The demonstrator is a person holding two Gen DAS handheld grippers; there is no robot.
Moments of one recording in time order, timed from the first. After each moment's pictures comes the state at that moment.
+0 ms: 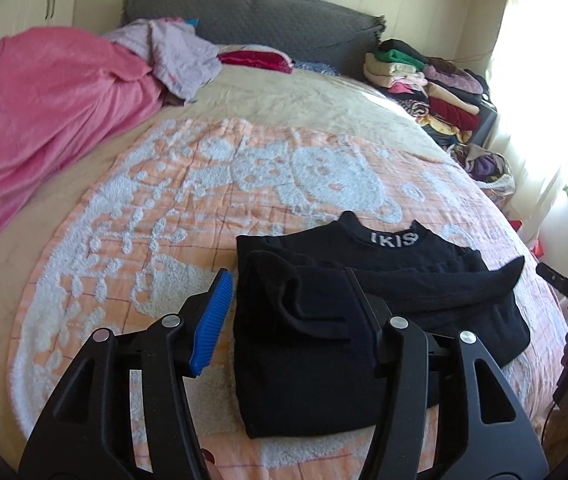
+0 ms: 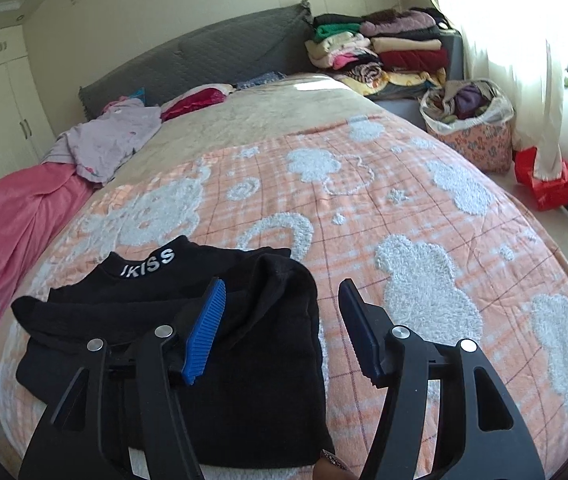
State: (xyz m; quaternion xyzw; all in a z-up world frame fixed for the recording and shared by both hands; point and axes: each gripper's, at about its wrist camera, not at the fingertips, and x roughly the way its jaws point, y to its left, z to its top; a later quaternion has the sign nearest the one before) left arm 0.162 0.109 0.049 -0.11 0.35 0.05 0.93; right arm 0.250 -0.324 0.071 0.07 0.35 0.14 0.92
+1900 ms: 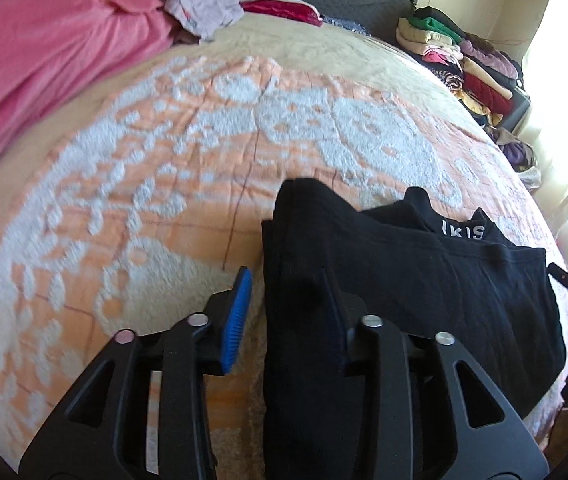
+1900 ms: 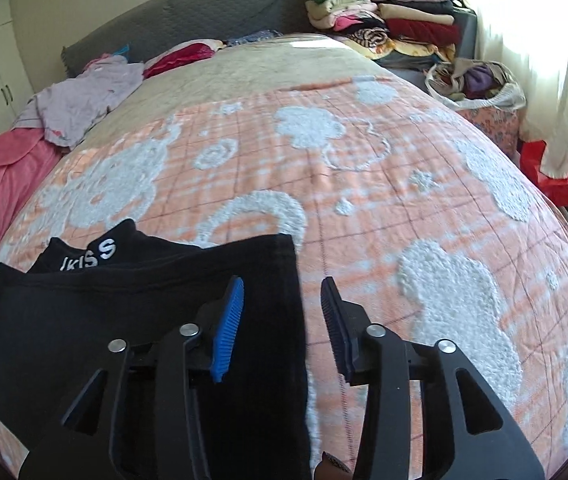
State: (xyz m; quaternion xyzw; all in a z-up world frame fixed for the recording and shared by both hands) left arm 0.239 0.152 -0.026 -0.16 0.43 0.07 0.89; right arm 0.350 -0.307 0.015 0.05 0.43 0.11 0.89
